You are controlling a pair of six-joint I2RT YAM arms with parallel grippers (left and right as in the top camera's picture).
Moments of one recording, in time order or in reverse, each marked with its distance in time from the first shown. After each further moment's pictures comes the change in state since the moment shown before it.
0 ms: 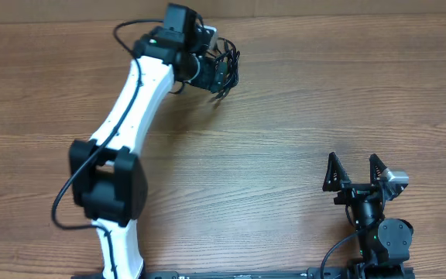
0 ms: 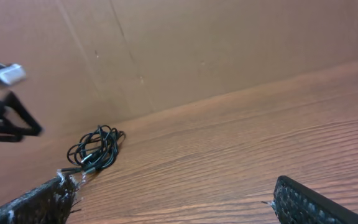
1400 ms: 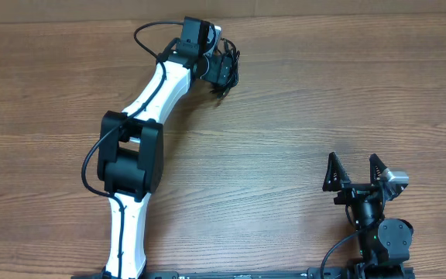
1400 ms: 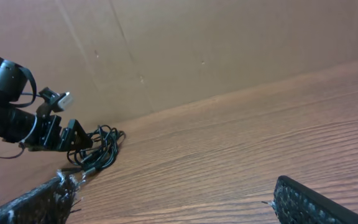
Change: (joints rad) left arm -0.005 0.238 0.002 0.392 -0.165 -0.004; right arm 0.000 0.000 0.000 0.000 0.000 0.000
